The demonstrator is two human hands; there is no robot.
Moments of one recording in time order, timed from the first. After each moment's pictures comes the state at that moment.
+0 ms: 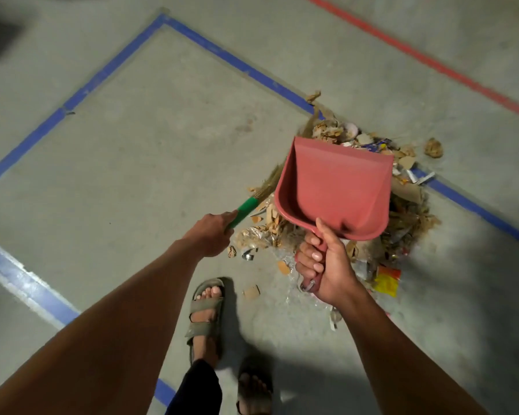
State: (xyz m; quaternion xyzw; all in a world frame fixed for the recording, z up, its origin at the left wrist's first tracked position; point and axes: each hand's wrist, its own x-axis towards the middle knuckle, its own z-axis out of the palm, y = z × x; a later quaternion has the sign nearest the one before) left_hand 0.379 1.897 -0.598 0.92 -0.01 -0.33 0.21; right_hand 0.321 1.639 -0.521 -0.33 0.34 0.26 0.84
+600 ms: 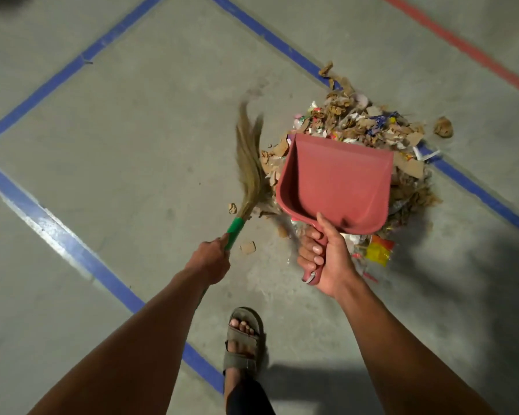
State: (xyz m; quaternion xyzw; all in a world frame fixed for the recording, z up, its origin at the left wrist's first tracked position) left_hand 0.184 1.855 -0.588 0.89 0.15 -0.37 0.22; right_hand 0.219 1.607 -0.510 -0.36 0.36 0.31 0.81
